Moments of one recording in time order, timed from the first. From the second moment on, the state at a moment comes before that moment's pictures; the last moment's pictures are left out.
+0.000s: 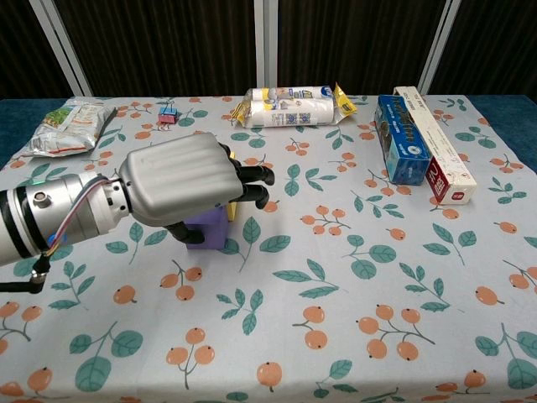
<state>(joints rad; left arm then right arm) -0.80 -1.74 0.02 -1.18 1.75 1.06 0.48 0.03 -1.00 0.08 -1.62 -1.46 1.51 0.06</state>
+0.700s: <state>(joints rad) -0.74 -1.42 -0.05 -1.29 1.68 1.24 0.14 0.03 -1.00 0.08 -1.61 -1.47 1.51 0.07</state>
